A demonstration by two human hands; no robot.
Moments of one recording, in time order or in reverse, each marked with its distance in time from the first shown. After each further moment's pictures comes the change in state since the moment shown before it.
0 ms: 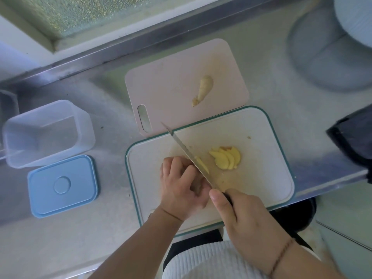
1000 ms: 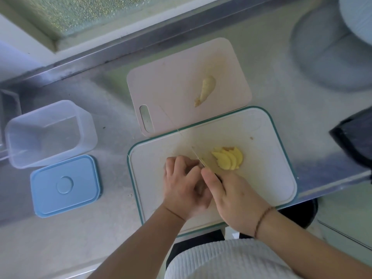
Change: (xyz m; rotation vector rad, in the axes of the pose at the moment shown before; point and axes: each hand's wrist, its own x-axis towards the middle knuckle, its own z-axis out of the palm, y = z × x) left_hand 0.003 0.000 -0.002 -0.018 -0.077 -0.008; right_hand 0.040 -0.012 0.003 0.038 -0.125 -0.008
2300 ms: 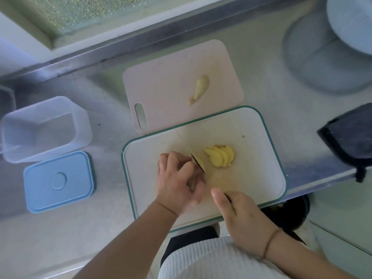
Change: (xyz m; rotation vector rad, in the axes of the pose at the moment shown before) left_hand 0.000 -0.003 0.001 -0.012 -0.039 -0.010; right_hand -0.035 0.036 0.007 0.011 0.007 0.032
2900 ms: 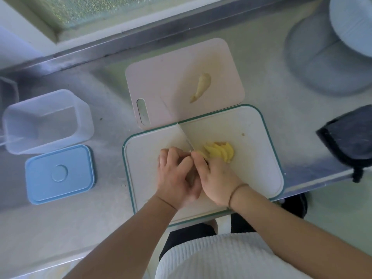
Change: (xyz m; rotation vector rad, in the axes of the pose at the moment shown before) left_hand 0.001 0.004 -0.002 0.004 0.033 0.027; right_hand 0.056 -0.030 0.001 0.034 -0.012 0.016
